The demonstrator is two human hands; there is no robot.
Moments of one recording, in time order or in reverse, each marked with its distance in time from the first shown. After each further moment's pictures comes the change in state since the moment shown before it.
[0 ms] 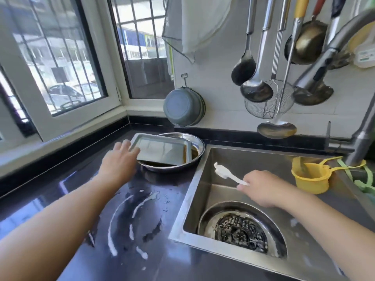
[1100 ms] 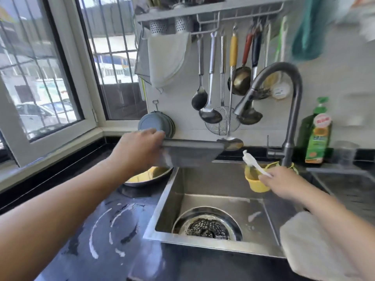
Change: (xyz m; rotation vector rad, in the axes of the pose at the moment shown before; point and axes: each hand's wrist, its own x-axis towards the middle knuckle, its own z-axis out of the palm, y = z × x) left_hand -0.018 0.107 -0.199 -0.150 0.365 0.386; right_hand -0.091 0.110 -0.066 0.211 0.246 0.249
